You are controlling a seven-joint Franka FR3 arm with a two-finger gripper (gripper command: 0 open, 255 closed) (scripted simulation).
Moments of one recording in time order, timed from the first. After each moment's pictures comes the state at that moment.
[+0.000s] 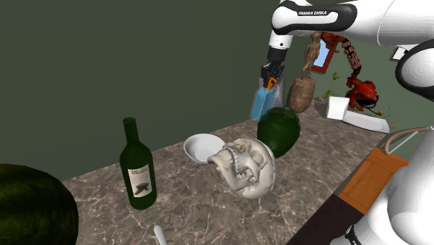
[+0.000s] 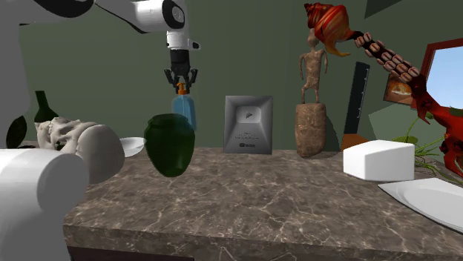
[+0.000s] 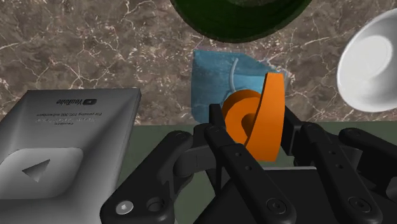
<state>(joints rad) 0.11 0.12 -0.33 -1.52 0.04 1.64 -0.18</state>
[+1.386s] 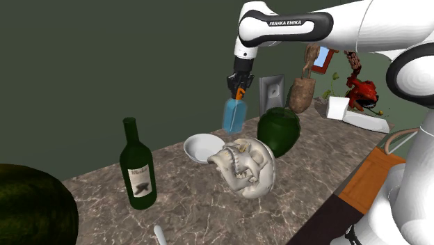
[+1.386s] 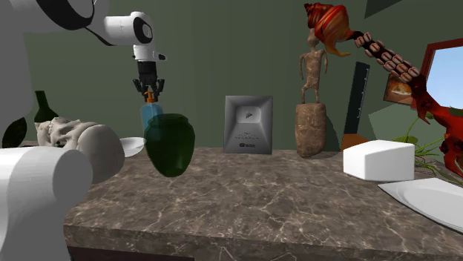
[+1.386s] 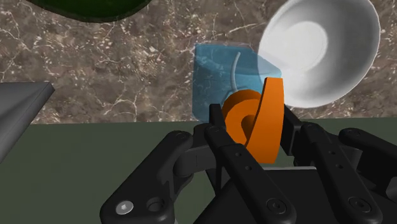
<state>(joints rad) 0.26 0.20 -0.22 -1.52 0.04 1.72 0.09</state>
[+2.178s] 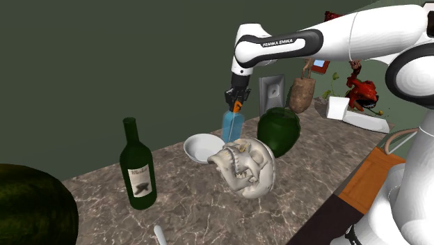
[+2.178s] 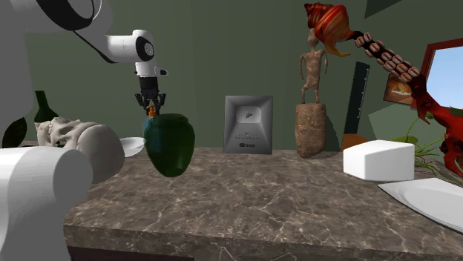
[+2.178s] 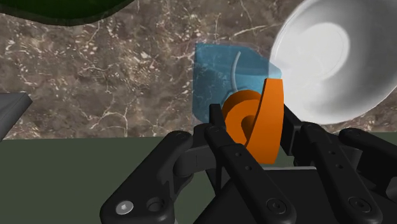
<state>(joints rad) 0.27 0.20 -0.22 -1.67 0.04 1.88 0.09</state>
